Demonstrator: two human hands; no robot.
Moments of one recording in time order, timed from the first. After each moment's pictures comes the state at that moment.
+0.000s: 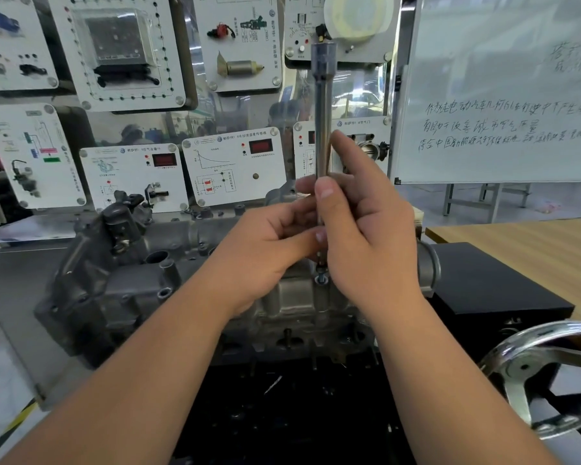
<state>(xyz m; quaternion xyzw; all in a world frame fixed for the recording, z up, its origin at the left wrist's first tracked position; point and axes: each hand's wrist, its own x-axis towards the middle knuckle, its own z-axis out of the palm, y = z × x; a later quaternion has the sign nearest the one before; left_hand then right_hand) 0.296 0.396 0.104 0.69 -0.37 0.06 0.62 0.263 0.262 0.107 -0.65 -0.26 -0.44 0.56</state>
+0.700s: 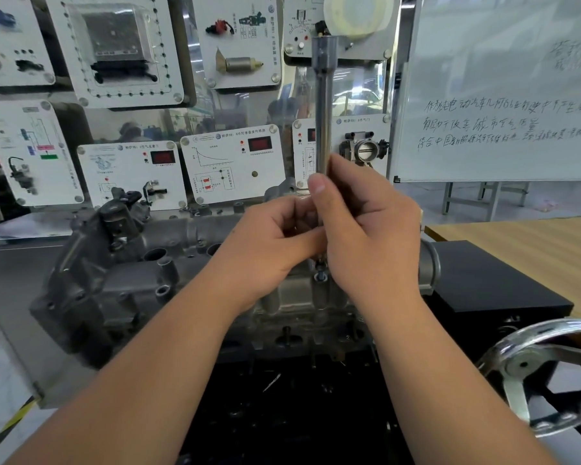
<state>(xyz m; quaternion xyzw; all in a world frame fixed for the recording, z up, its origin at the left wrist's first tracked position) 0.300 0.393 0.103 0.73 -0.33 0.12 0.58 0.268 0.264 0.105 -0.65 -0.20 -0.49 0.55</state>
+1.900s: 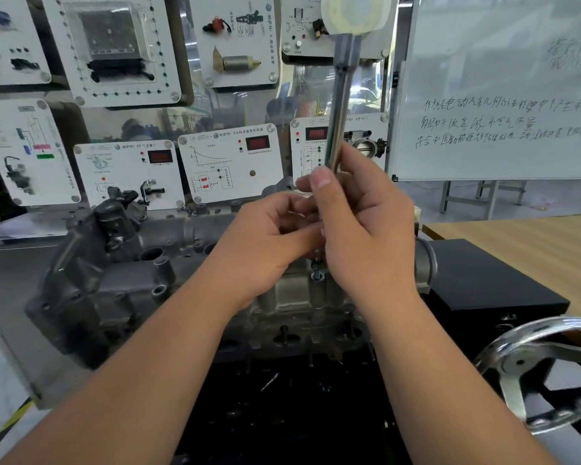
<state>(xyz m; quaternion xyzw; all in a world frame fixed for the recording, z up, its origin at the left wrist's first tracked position) 0.299 0.391 0.103 0.70 -0.34 0.10 0.62 0.263 0.263 0.110 -0.66 -0.21 -0.43 0.58</state>
